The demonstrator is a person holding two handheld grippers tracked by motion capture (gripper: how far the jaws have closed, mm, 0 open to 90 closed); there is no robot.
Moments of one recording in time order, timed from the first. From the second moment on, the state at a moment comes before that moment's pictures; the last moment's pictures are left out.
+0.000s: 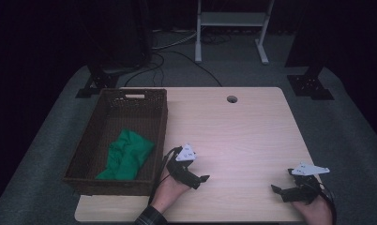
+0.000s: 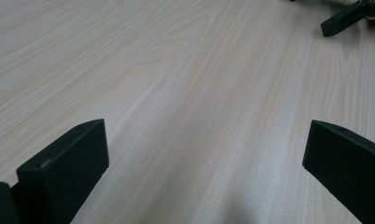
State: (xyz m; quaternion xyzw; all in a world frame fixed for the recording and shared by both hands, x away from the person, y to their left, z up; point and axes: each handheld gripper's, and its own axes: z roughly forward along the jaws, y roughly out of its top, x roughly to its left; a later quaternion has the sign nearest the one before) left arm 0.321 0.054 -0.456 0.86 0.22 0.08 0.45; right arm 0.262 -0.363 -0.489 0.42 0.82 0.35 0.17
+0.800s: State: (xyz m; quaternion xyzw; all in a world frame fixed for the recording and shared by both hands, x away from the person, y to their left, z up) left arm 0.319 0.054 -0.445 0.86 0.22 0.09 0.46; right arm 0.262 -0.363 -0.489 0.42 0.82 0.35 0.17
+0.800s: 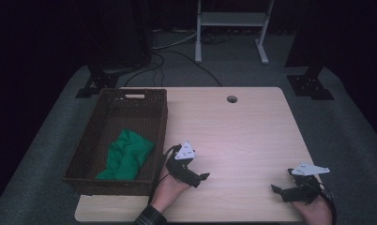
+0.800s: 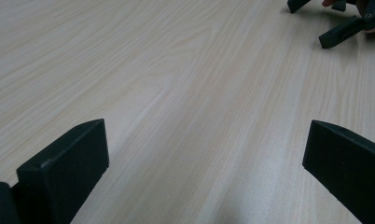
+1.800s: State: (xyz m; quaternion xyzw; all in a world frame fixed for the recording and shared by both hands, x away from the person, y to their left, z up) left arm 0.321 0.055 -0.438 0.85 0.23 0.09 0.46; right arm 0.262 -0.362 -0.489 0.42 0.82 0.35 0.17
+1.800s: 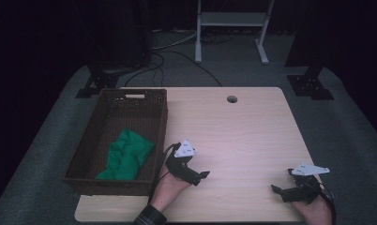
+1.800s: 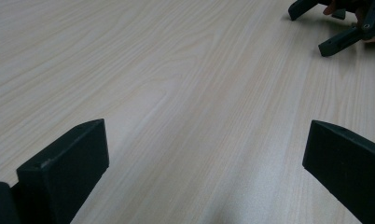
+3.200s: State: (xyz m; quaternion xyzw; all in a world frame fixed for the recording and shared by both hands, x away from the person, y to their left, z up) left arm 0.322 0.055 -0.428 0.85 0.24 0.09 0.47; right arm 0.262 -0.362 -0.489 0.42 0.82 0.35 0.17
